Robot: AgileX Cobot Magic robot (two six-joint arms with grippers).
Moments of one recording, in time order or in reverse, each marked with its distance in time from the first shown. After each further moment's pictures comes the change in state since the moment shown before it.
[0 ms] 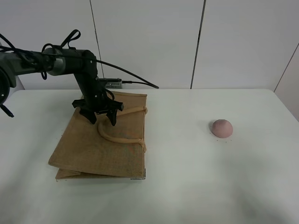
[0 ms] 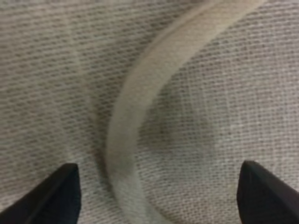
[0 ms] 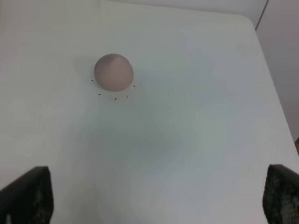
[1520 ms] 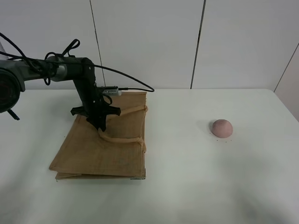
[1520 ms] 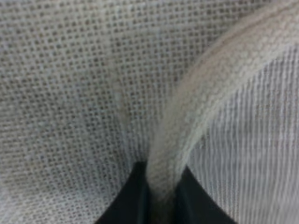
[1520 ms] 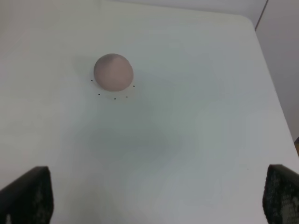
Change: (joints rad) left arm 0.043 0.086 -0.044 -0.047 0.049 0.003; right arm 0.000 0.000 0.000 0.000 0.000 0.000
